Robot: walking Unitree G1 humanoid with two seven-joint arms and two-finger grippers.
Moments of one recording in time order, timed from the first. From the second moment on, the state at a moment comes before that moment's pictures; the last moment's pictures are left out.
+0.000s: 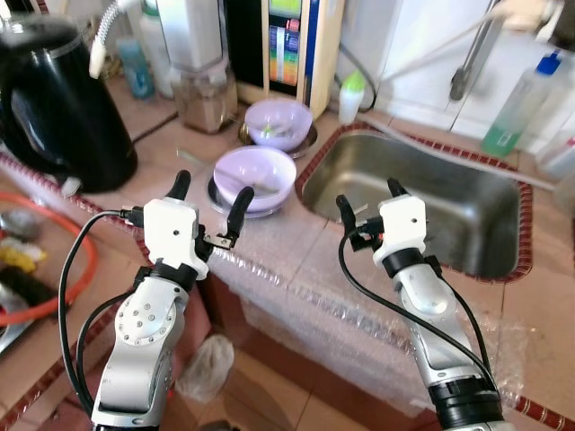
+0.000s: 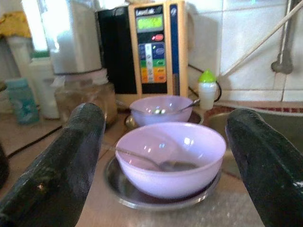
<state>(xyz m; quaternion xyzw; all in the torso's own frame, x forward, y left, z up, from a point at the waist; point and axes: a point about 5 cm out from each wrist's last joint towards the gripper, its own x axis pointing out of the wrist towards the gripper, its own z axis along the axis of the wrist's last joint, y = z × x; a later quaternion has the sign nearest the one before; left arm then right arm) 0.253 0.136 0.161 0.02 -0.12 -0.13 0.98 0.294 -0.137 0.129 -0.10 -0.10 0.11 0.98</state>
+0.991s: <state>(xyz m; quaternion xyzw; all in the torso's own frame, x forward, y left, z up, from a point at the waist) 0.250 0.130 0.161 0.02 -0.12 -0.14 0.98 0.292 -0.142 0.127 -0.11 -0.10 0.12 0.98</state>
